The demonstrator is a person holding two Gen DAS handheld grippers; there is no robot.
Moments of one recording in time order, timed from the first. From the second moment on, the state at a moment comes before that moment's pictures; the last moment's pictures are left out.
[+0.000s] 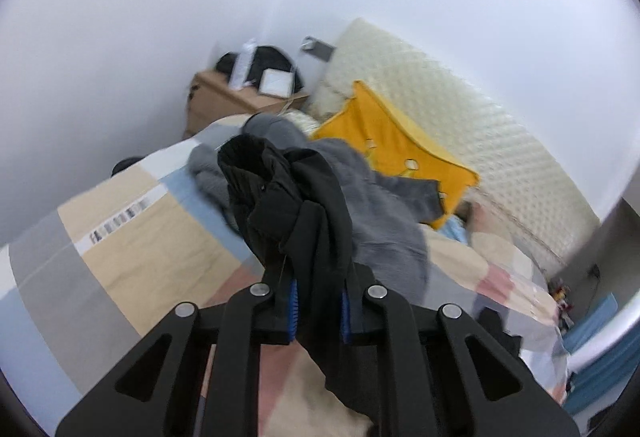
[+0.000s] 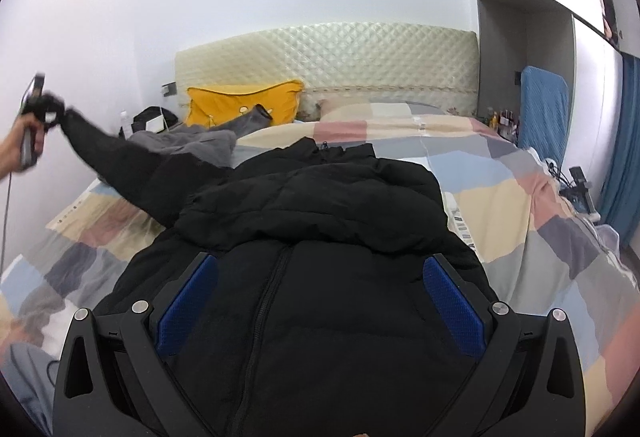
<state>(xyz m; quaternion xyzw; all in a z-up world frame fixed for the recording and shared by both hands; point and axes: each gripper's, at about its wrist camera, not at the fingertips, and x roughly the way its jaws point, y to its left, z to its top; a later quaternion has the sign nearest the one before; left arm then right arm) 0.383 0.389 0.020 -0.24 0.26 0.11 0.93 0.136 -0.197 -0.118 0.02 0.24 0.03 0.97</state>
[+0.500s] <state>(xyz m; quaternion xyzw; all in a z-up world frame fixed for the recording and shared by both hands) 0.348 0.225 0.125 -0.15 0.21 0.01 0.97 0.109 -0.241 -0.096 0.05 0.18 0.03 0.98</state>
